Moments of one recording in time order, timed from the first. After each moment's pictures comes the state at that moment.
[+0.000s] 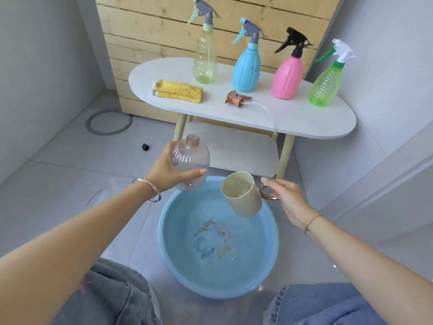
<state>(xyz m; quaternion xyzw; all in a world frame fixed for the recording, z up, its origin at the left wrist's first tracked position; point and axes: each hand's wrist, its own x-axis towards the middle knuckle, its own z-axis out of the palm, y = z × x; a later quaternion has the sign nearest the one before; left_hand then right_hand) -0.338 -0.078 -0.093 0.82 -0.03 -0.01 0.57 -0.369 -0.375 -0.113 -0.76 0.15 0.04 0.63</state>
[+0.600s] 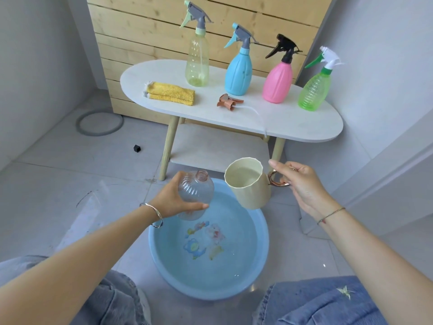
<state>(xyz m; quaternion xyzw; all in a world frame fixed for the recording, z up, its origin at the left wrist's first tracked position) -0.363 -0.101 -0.132 0.85 -0.07 -0.11 0.50 -0.375 -0.388 -0.042 -0.74 0.10 -0.04 0.67</state>
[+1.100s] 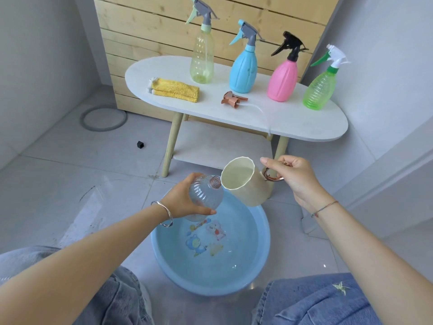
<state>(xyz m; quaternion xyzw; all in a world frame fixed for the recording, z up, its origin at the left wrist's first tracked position) -0.364 -0.114 -0.143 0.87 -0.11 -0.11 0.46 -0.372 -0.369 -0.032 -0.80 0.07 -0.05 0.59</state>
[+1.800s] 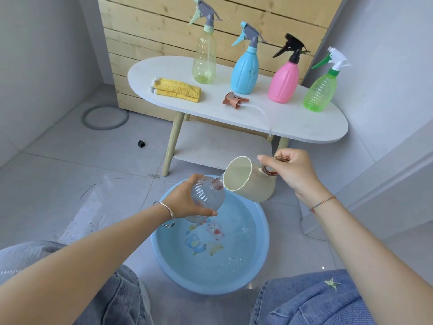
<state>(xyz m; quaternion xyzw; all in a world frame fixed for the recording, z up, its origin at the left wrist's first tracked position) -0.365 -0.116 -0.150 0.88 -0.10 -0.12 0.46 -0.370 -0.359 -0.016 -0.86 0.04 -0.08 0.51</state>
